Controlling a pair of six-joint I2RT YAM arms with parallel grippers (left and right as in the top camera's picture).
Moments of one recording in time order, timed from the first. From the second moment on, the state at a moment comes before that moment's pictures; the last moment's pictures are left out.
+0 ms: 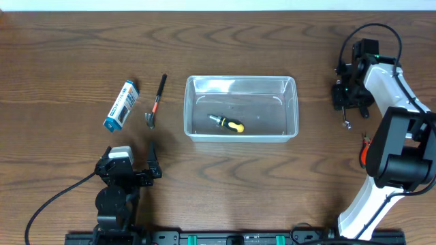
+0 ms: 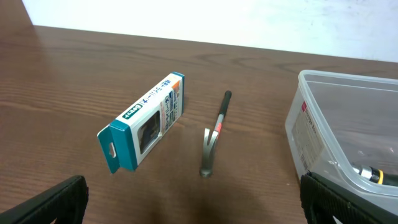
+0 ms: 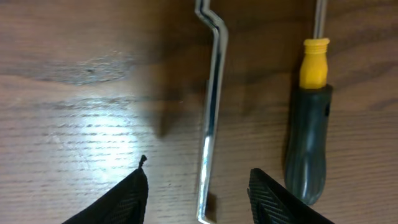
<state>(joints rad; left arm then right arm) -0.06 0.01 0.11 -0.37 -0.09 -0.11 -0.16 2.05 1.48 -0.89 0.11 -0.19</state>
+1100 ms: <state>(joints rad) -0.06 0.01 0.11 -0.37 -0.09 -0.11 -0.19 2.11 1.48 -0.81 0.07 -0.19</state>
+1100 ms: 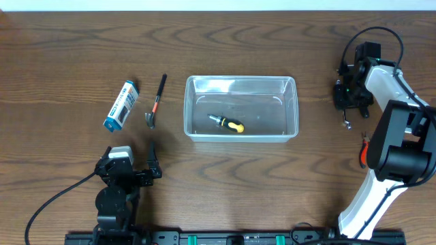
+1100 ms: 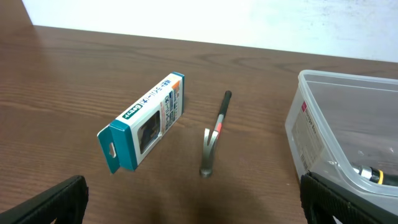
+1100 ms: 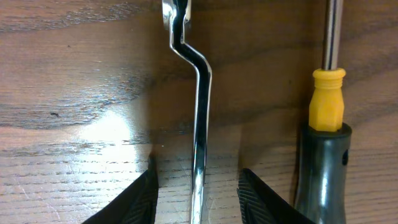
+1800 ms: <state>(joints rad) -0.06 0.01 0.11 -0.37 -0.09 -0.11 -0.19 2.12 1.48 -0.82 0.07 -0.18</state>
